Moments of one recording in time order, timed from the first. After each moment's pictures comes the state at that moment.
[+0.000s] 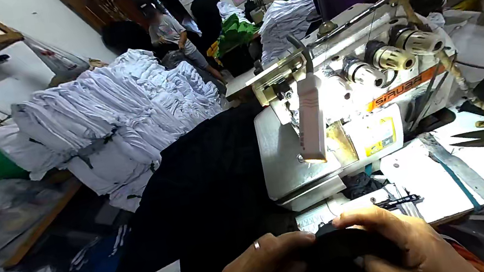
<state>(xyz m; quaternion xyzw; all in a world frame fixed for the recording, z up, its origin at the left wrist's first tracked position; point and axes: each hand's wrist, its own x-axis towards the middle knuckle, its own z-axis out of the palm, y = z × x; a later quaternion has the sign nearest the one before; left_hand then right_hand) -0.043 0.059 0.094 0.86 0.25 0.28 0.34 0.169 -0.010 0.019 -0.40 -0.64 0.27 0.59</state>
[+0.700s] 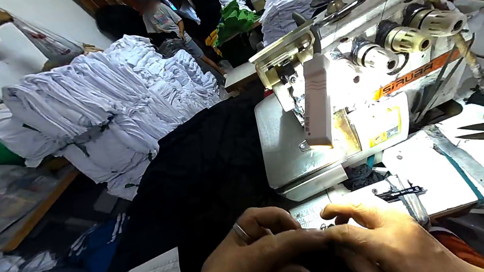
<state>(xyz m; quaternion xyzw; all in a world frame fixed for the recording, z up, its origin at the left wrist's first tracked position) -0.042 0.057 0.112 0.87 0.25 0.29 0.32 0.151 0.006 0.006 -0.47 -0.71 0.02 0.52</state>
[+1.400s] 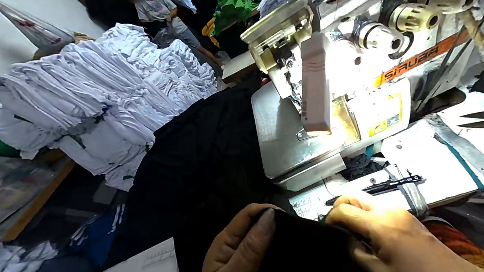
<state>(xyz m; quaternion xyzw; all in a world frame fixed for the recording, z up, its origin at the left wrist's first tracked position) -0.024 0.039 0.095 0.59 0.39 0.43 0.57 0.144 -0.005 0.005 -0.53 -0.69 0.13 0.49</state>
